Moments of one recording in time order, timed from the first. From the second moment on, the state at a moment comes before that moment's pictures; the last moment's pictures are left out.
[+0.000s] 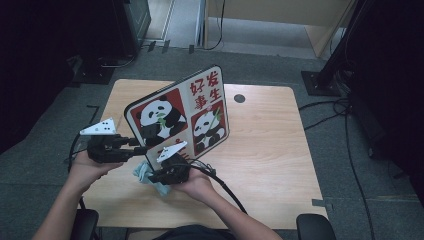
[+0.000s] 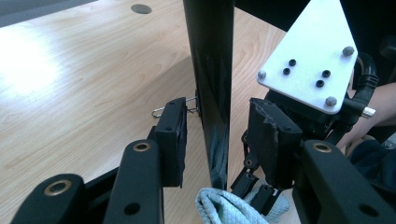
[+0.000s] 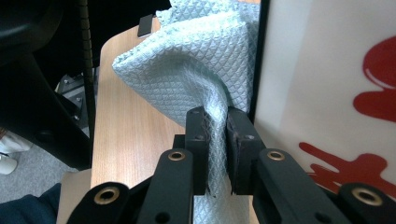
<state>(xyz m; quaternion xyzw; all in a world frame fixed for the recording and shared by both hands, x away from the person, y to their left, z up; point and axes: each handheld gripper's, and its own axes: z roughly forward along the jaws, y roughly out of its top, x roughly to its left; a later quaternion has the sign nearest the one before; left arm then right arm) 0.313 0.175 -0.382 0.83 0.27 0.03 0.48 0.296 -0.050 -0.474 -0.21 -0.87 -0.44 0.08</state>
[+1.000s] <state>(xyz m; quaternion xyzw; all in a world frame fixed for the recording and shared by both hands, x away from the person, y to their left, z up) 0.315 0.171 -0.383 0.83 0.28 0.02 0.48 0.303 -0.067 -0.485 -0.20 -0.88 -0.43 0.08</state>
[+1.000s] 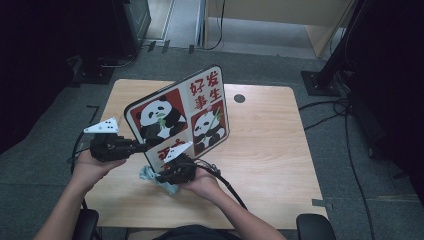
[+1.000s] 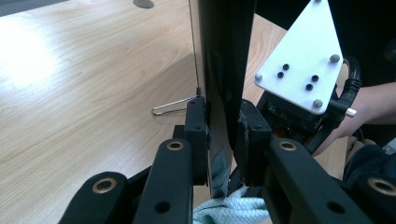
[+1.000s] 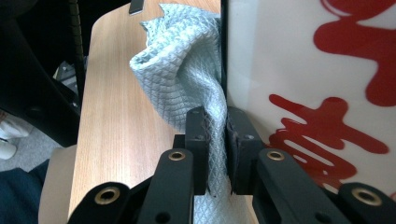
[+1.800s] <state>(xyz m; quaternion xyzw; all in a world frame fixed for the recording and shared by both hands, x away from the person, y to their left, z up) 0.315 0.171 -0.383 0.83 0.28 0.02 0.48 0.321 -0.106 -0.478 -0.24 -0.88 -0.41 0.04</state>
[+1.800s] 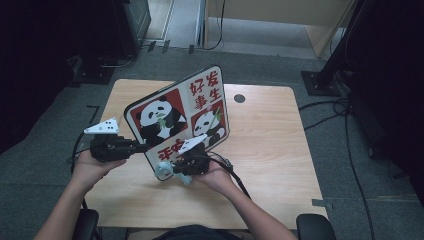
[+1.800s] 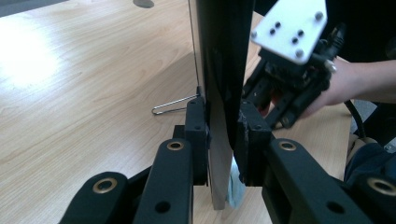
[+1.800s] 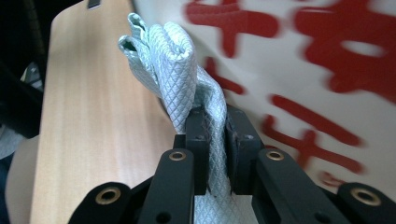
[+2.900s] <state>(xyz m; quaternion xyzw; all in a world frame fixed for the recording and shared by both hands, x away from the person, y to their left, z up) 0.316 0.172 -0.383 0.83 0.28 0.02 0.48 0.358 -0.183 -0.487 -0.31 -0.86 -0.40 0.00</state>
